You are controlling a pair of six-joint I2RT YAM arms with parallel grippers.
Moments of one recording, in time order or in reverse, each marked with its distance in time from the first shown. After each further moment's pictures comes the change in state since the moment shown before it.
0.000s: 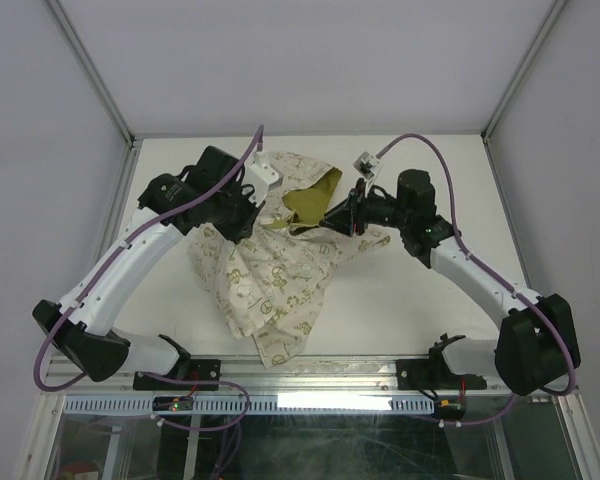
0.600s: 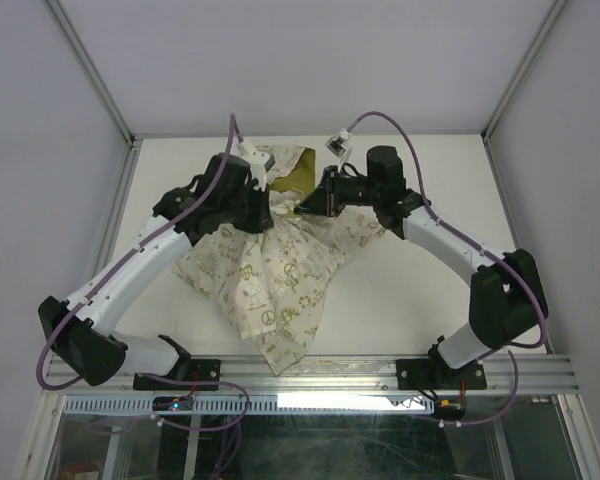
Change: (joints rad) left arm -0.005 -0.088 -0.355 0.444 -0.029 -0.522; right arm 0.064 0.297 0.225 -0.028 -0.060 0.218
